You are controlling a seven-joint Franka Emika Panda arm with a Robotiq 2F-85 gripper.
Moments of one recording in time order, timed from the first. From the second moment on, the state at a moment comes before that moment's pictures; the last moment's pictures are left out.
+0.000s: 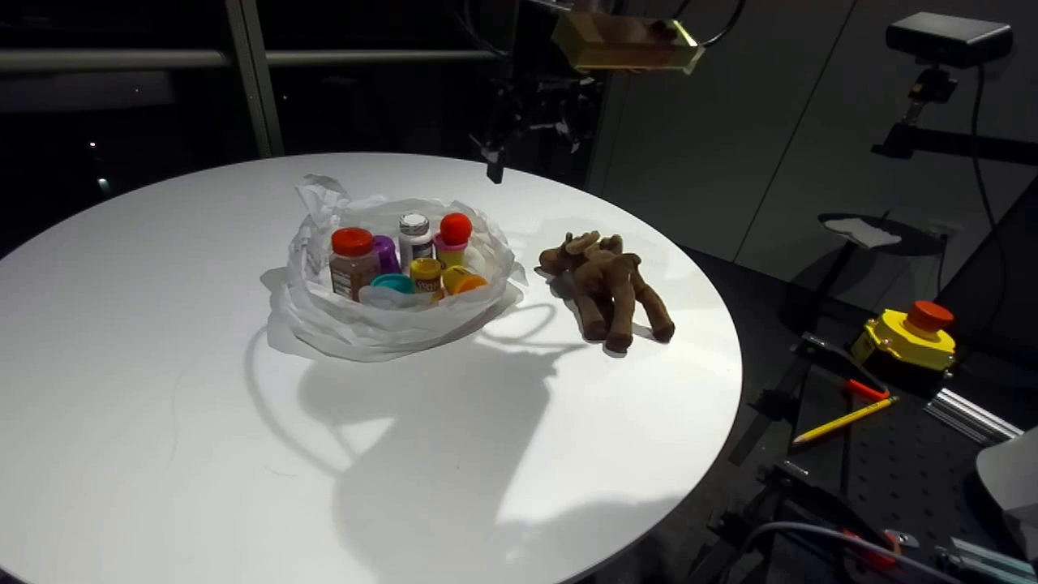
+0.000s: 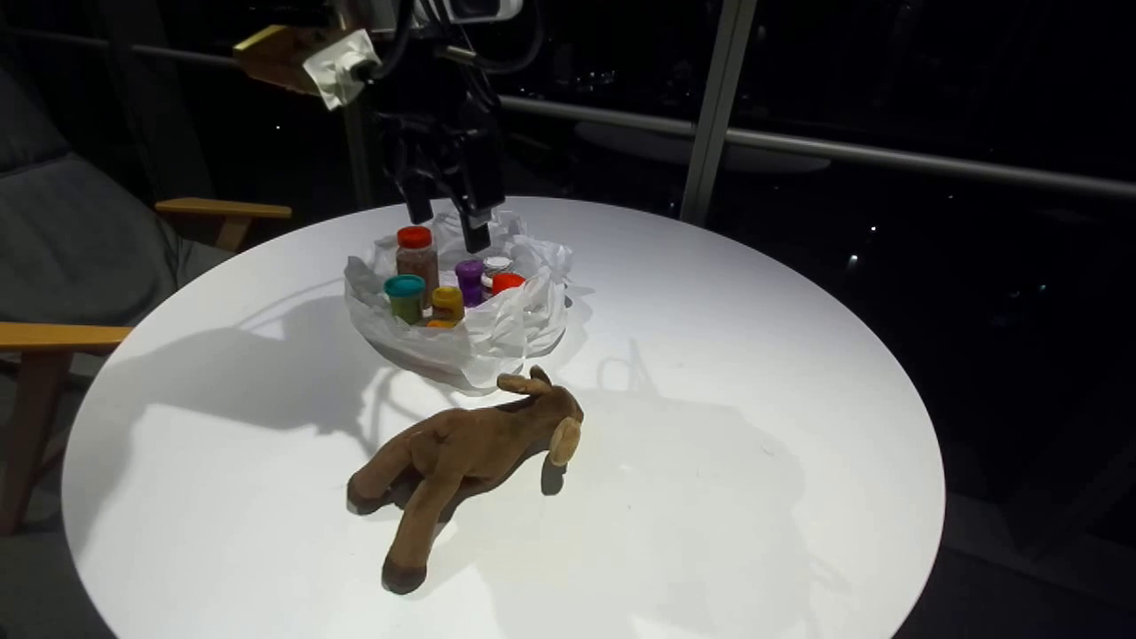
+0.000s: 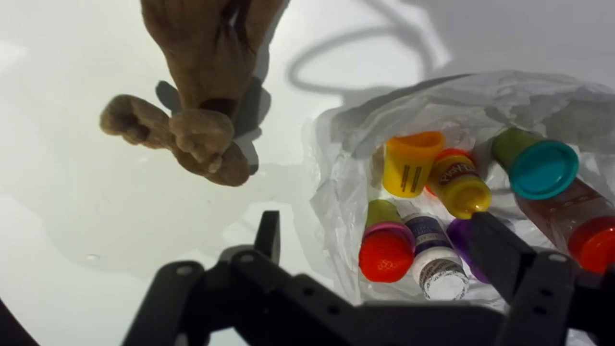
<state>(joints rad) 0.32 0.16 -0.17 -2.26 -0.16 2.55 0.55</state>
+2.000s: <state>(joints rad) 0.08 0.22 -0.12 -2.34 -0.16 2.54 0.39</state>
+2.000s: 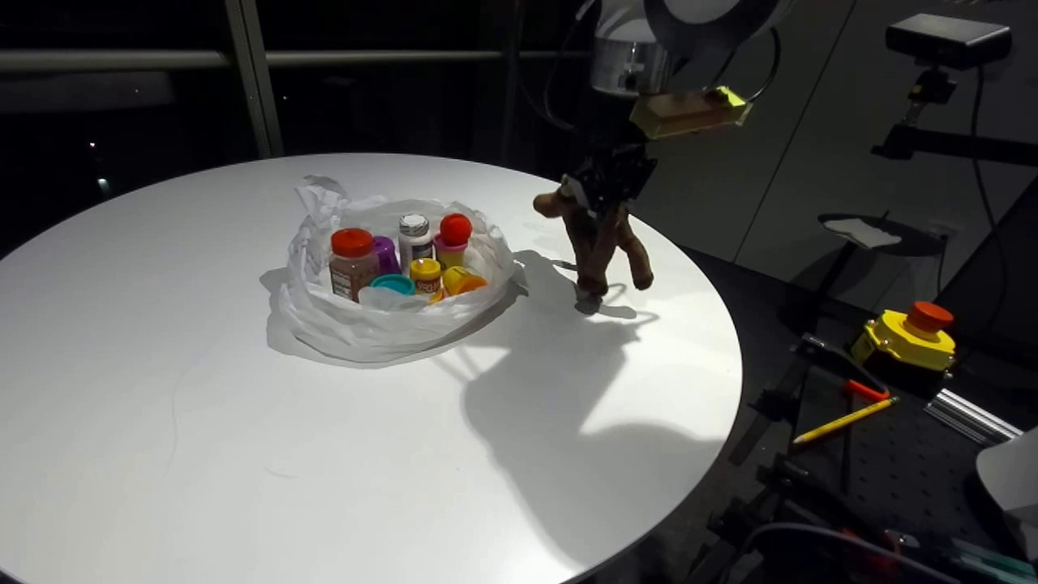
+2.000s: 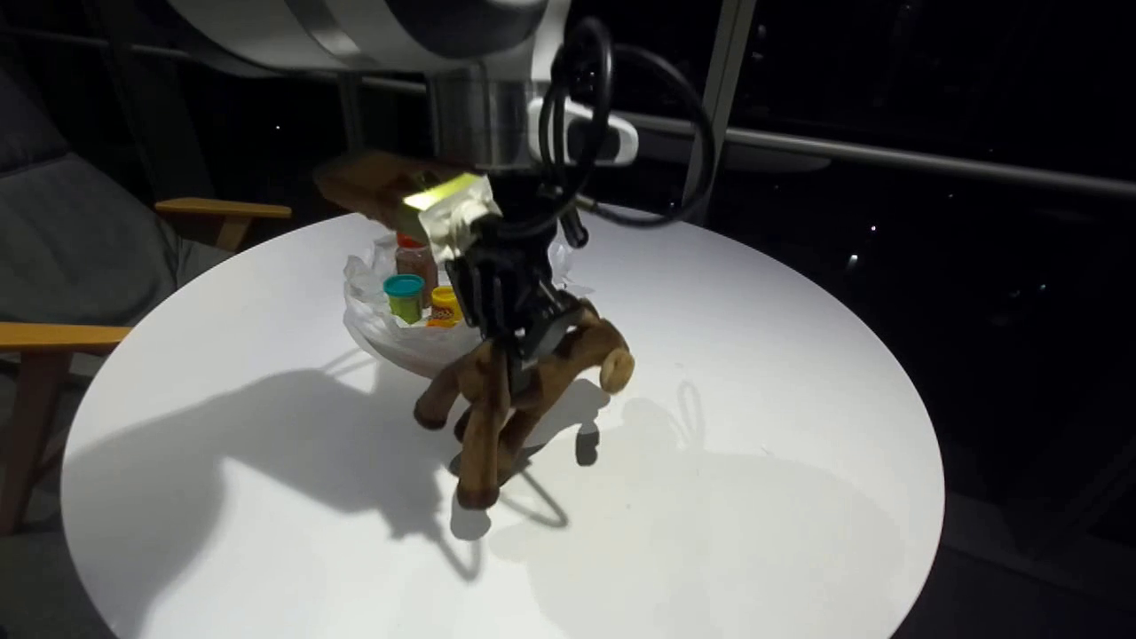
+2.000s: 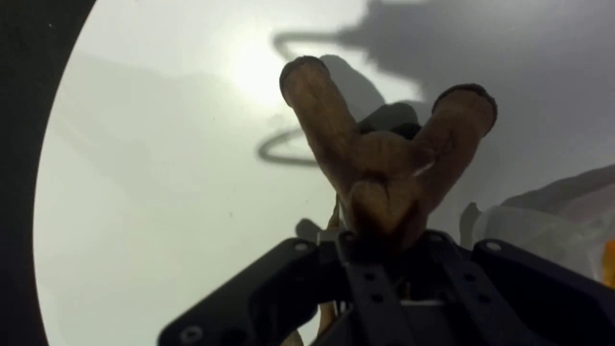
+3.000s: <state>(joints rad) 0.15 0.21 0.07 -2.28 -0.47 2.99 0.66</state>
